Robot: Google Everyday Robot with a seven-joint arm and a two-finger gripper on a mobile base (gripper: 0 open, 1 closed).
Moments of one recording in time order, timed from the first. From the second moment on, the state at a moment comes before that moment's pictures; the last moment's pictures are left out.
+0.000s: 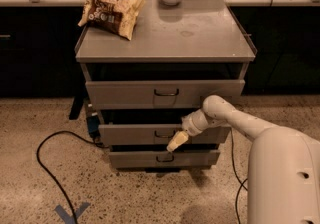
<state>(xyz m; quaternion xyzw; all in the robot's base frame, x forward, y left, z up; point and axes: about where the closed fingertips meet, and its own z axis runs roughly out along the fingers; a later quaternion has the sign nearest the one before) 0.691 -0.082 0.421 -0.50 0.80 0.23 0.23</state>
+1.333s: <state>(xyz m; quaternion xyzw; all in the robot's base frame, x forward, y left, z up) 0.603 -0.113 0.457 -0.48 0.81 0.26 0.21</state>
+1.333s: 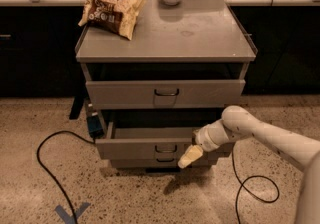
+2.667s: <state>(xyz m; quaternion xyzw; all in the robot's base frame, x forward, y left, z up) 0.582 -0.104 0.452 -0.49 0.80 0.27 0.20</state>
